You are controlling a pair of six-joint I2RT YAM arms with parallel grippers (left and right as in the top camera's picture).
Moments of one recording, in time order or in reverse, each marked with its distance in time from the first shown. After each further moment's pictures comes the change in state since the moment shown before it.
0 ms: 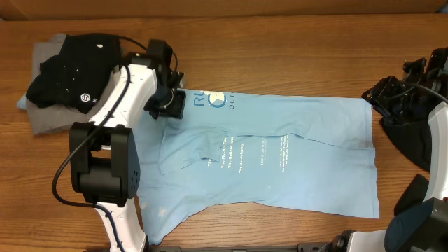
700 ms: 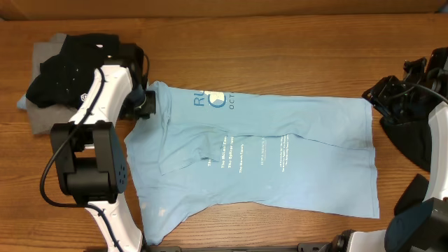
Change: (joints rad) left arm 0.145 0.008 0.024 -0.012 -0.163 -0.092; right arm 0.000 0.000 0.000 0.018 0.004 0.000
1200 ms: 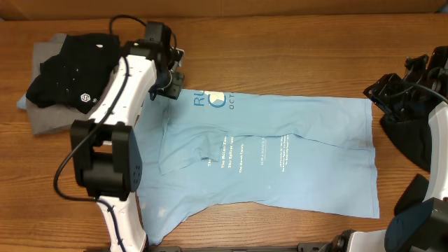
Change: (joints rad) left arm -0.143 0.056 0.134 0.116 0.041 0.195; right arm 0.000 0.000 0.000 0.027 0.001 0.000
